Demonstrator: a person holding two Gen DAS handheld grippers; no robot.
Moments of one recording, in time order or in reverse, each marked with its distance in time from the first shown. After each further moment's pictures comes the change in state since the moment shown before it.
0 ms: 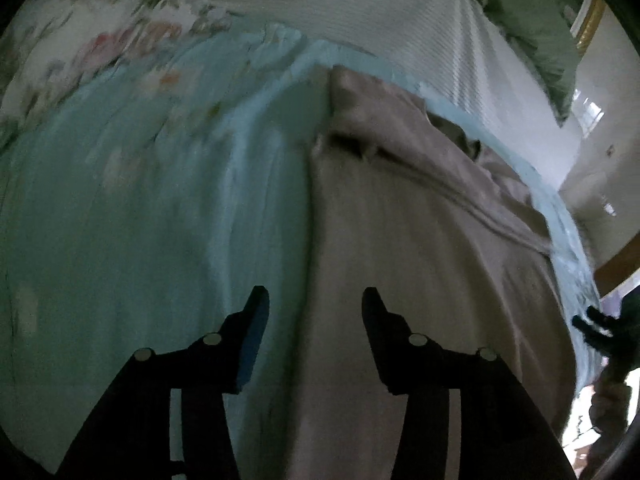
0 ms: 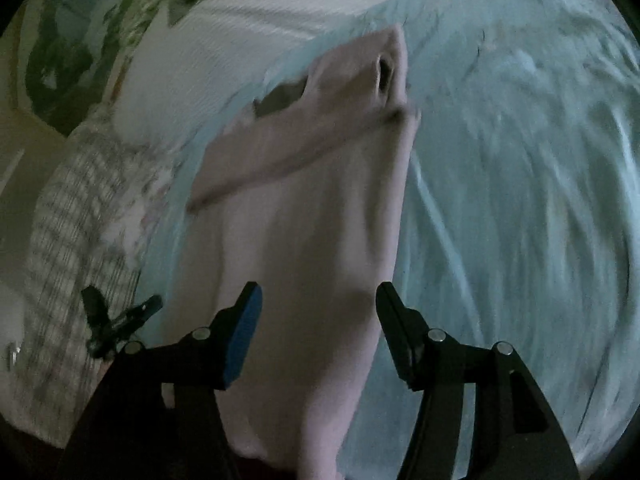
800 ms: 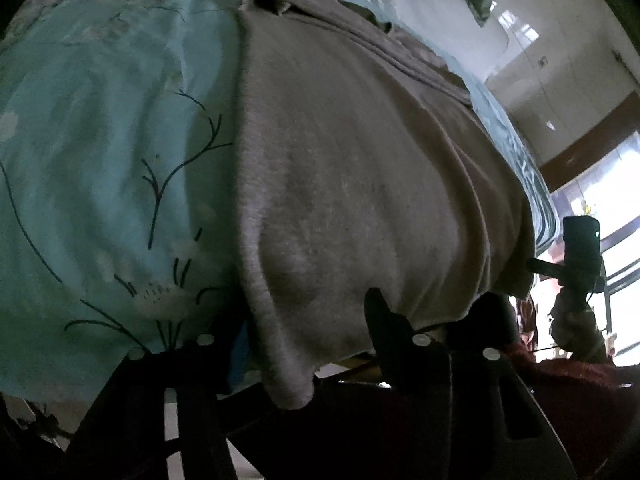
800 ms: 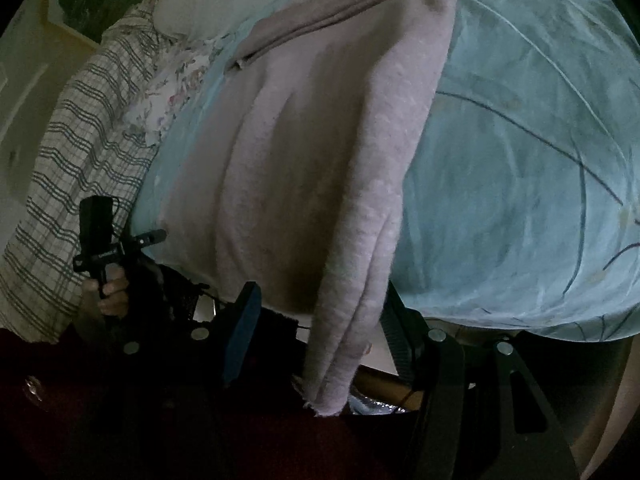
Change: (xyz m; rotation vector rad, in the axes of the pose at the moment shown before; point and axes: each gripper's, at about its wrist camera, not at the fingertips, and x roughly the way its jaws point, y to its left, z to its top) left arm -0.046 0.014 -0.127 0.197 0.273 -0.220; right arm 0.013 0.010 -0.129 -0.163 0.229 0.053
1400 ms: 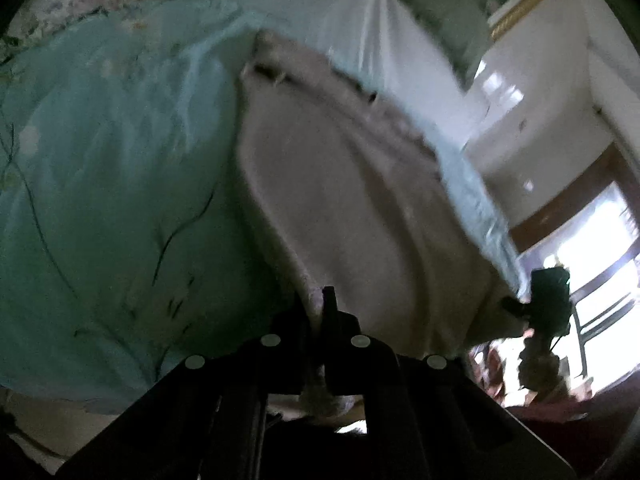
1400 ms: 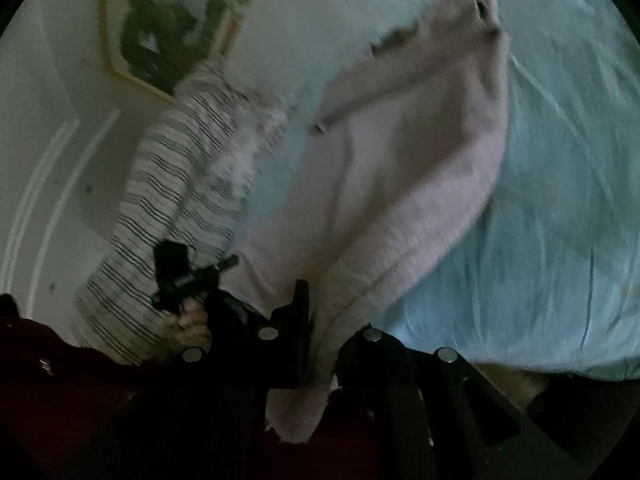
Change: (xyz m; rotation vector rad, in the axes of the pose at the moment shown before) left arm -0.045 -0.005 0.012 -0.116 -0.250 -0.110; right arm -0.052 0.009 0.026 0.021 -0.197 0.341
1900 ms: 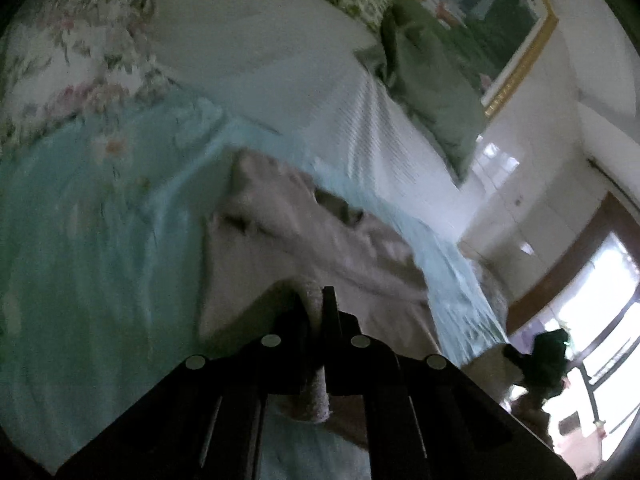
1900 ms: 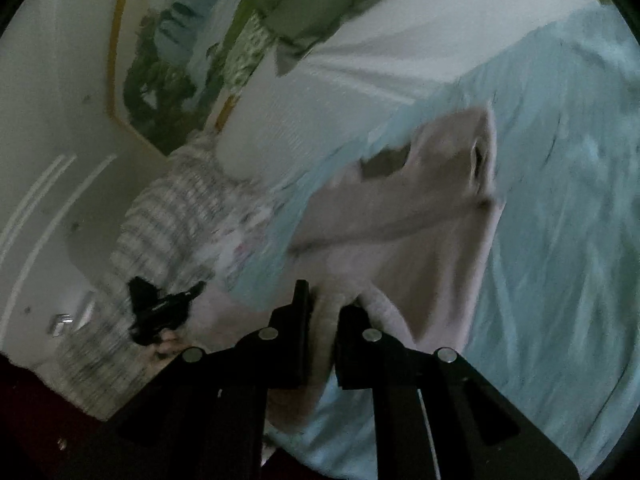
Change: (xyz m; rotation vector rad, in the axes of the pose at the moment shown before) left arm 0.006 -0.042 0.129 -0.011 -0.308 0.041; right arm -0.023 -0.014 0.124 -0.074 -0.255 -0.106
